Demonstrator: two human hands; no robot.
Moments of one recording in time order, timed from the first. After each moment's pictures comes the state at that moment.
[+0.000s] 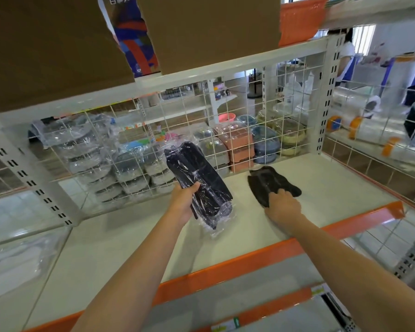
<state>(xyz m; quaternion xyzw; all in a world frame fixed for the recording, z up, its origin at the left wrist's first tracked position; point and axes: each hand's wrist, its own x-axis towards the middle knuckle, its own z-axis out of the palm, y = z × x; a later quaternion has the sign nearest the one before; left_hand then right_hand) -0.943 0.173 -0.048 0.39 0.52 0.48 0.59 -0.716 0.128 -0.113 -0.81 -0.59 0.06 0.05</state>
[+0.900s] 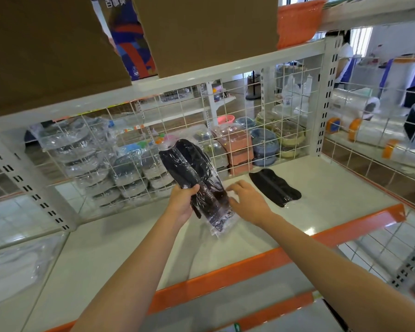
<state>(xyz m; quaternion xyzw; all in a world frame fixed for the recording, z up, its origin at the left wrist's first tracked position) -0.937 0.174 -0.039 0.39 0.48 0.50 0.61 -0.772 0.145 -0.084 -0.63 -0.70 0.13 0.30</state>
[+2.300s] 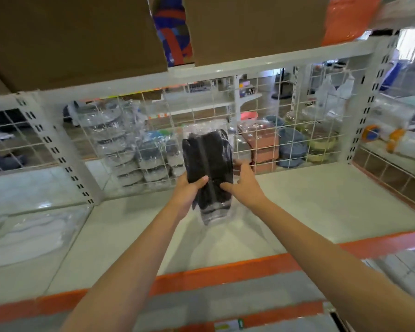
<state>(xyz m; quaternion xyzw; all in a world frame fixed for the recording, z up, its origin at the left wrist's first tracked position) -0.982 0.163 -0.034 0.52 0.50 0.49 0.48 -0.831 0.152 -0.038 -0.56 -0.62 0.30 0.45</state>
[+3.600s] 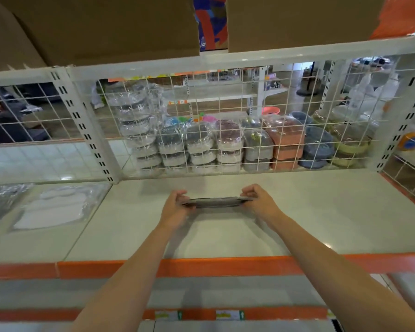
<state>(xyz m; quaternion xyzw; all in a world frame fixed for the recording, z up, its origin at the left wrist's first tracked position) -1.057 0.145 -0.111 0.47 0.63 0.46 0.40 -0.830 0.162 -0.106 -0.59 -0.54 0.46 0.39</state>
